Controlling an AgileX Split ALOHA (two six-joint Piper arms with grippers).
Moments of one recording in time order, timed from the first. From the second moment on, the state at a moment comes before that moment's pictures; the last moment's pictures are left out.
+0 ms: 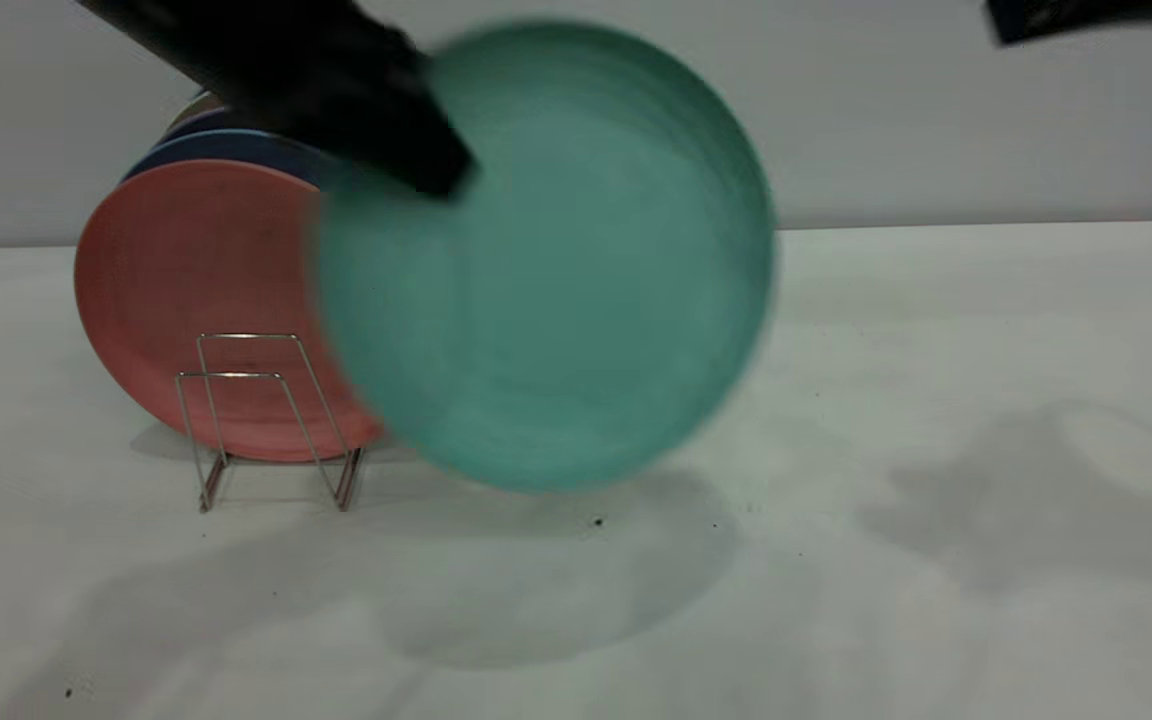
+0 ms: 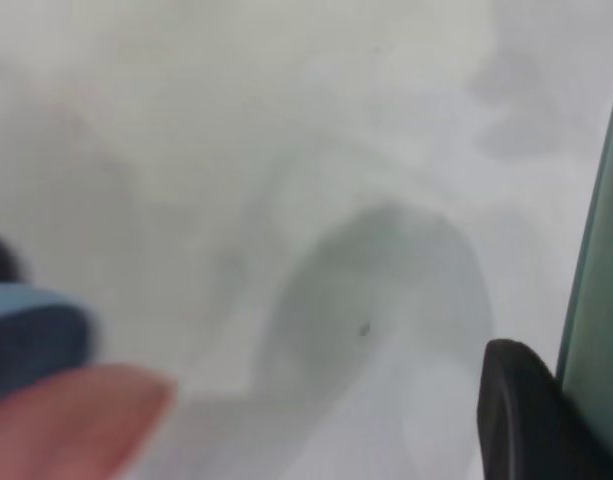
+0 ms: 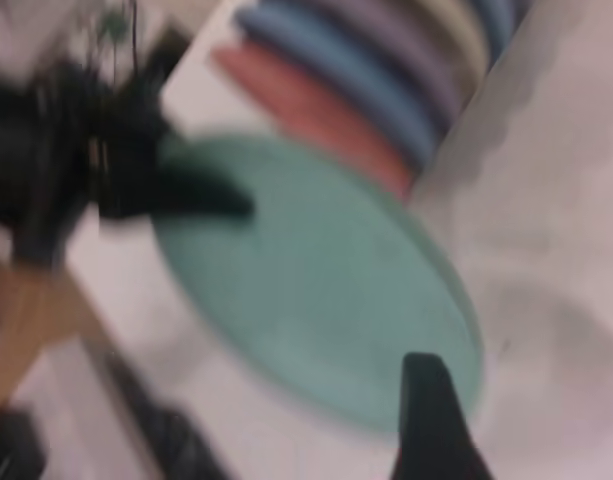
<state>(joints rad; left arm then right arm) -0.30 1.73 -1.14 -0.81 0.53 1.06 -0.12 1.70 -1.19 1.14 1.15 -1.13</state>
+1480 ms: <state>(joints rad) 0.02 1.60 -1.13 -0.61 0.56 2.09 -0.12 0.22 -0.53 0.35 1.23 -0.45</state>
